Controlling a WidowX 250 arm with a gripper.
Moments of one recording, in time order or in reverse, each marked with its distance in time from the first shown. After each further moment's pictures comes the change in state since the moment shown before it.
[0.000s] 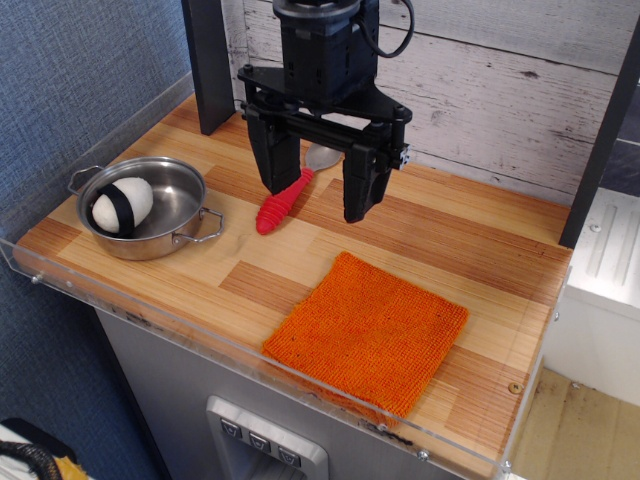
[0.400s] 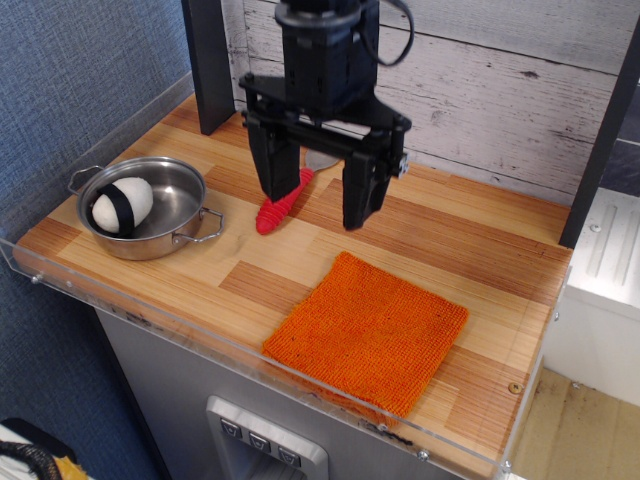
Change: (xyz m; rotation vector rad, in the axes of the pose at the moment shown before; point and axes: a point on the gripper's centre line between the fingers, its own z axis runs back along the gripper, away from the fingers) arm -0.003 0.000 -0.008 -0.005 0.030 -0.004
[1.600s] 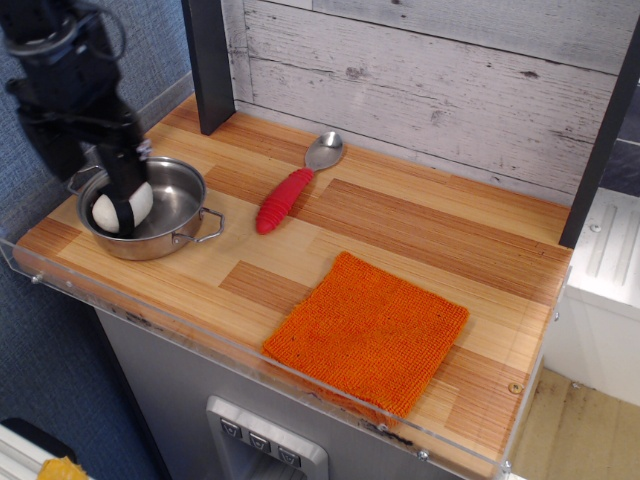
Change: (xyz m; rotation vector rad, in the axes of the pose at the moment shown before) arm -0.036 0.174 -0.018 0.103 -0.169 0.145
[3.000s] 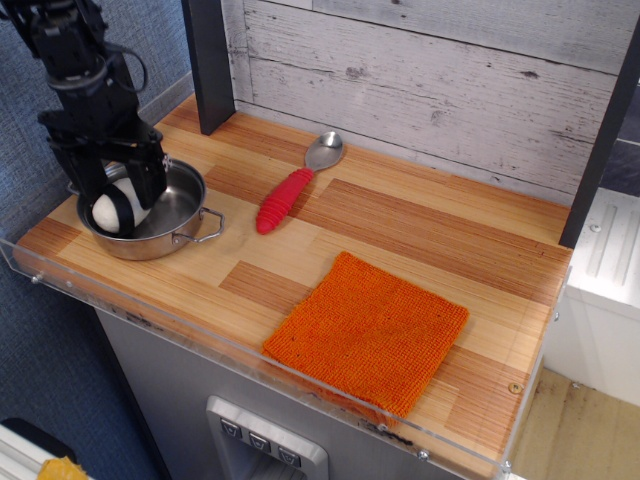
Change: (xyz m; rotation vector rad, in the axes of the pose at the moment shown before) arm 0.031 0.016 -0.056 -0.012 0.031 0.094
